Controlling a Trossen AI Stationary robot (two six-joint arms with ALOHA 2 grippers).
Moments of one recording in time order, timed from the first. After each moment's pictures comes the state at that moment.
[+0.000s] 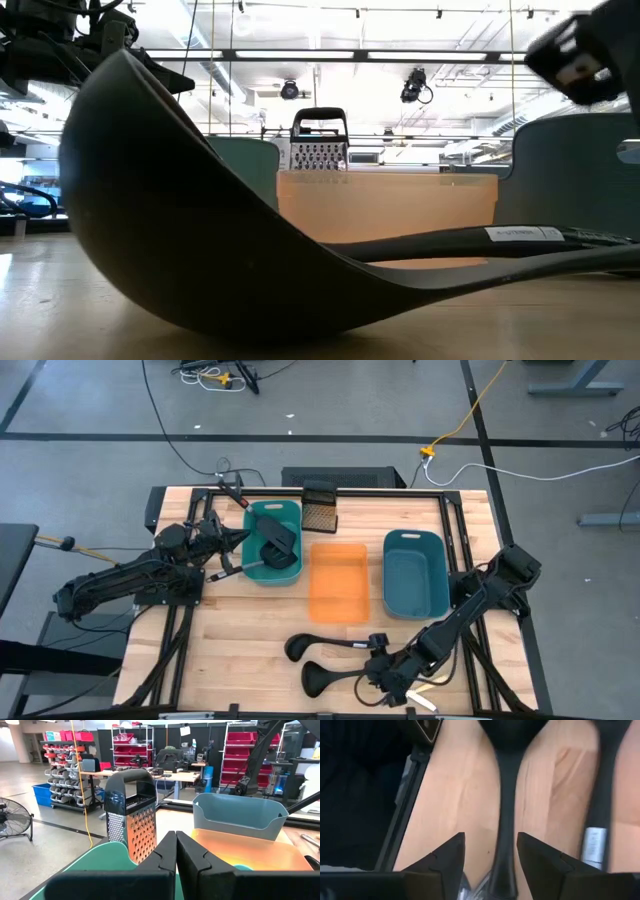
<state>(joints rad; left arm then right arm) 0.44 0.27 0.15 0.16 0.04 -0.01 0.75 1.75 1.07 -0.31 0.19 0.47</state>
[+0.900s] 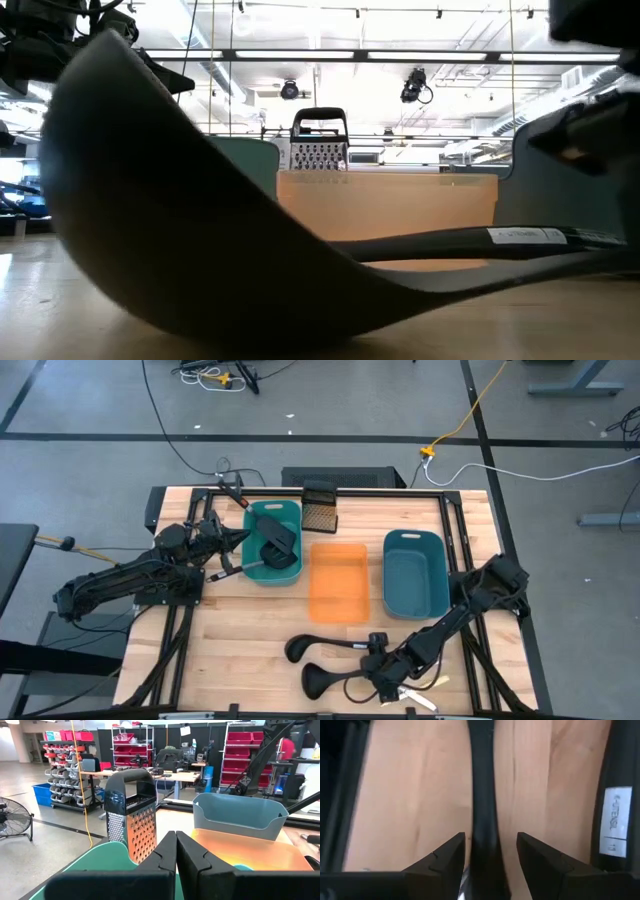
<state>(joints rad) 0.44 0.27 0.15 0.16 0.04 -0.01 0.72 1.88 1.07 -0.33 0.18 0.57</state>
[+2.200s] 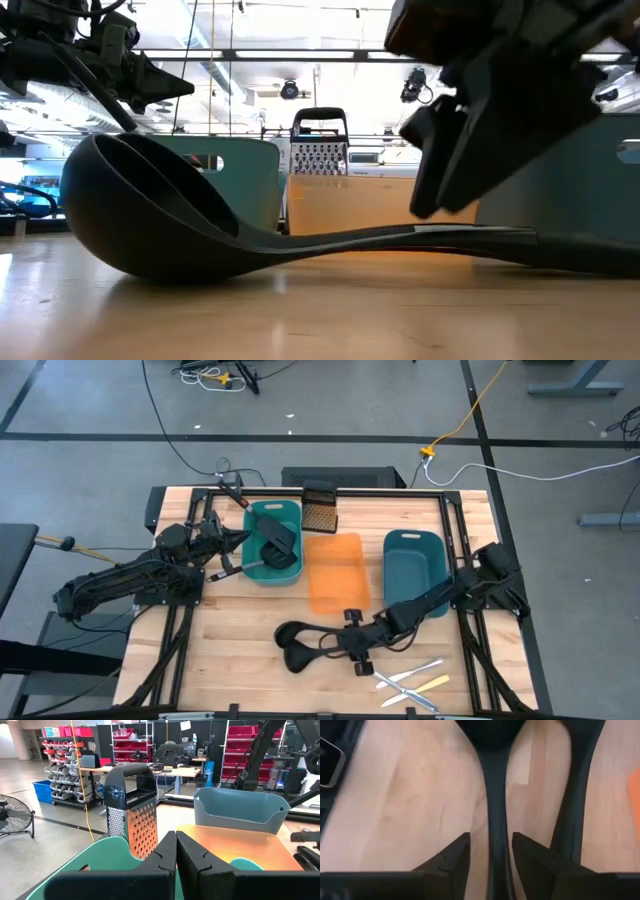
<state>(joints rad) 0.44 0.27 0.15 0.13 0.04 0.00 0.47 1.85 1.07 -0.16 0.07 0.30</state>
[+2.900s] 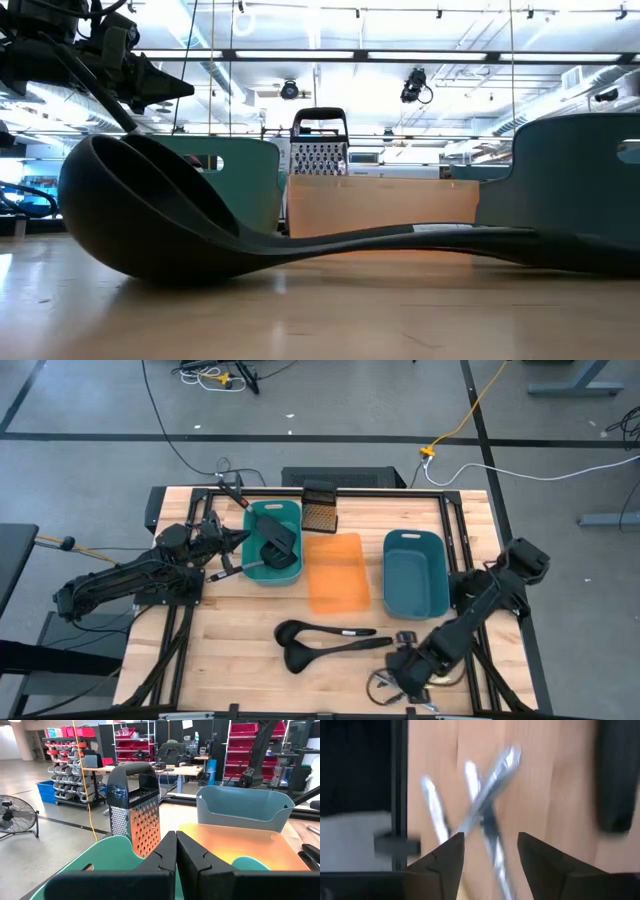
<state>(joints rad) 0.44 0.27 0.15 0.13 0.03 0.01 0.82 1.66 1.07 -0.67 -0.02 0.77</state>
